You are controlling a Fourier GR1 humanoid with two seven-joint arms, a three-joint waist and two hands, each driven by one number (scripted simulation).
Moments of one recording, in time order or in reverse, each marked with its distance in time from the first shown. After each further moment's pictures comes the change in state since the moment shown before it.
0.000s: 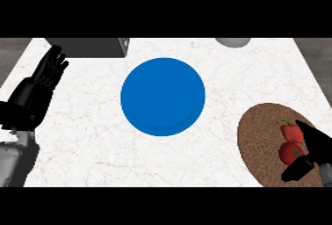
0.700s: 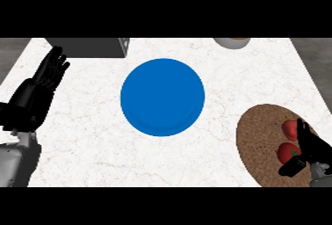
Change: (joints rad) left arm 0.007 -0.051 0.041 -0.018 -0.046 -0.042 0.019; right arm -0.016 0.103 -0.057 0.198 0.141 -0.004 -0.137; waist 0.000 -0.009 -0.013
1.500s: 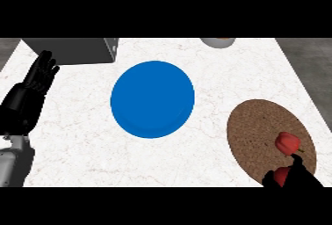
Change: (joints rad) left arm 0.035 0.002 0.051 0.016 -0.022 0.005 -0.010; right arm 0.304 0.201 0.105 -0.250 0.461 -0.377 0.276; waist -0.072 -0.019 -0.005
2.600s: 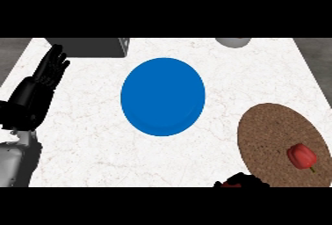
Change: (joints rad) left arm -0.047 -0.021 -0.035 -0.028 -0.001 -0.020 0.031; right arm 0.042 0.200 0.573 -0.473 0.821 -0.016 0.115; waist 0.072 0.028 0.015
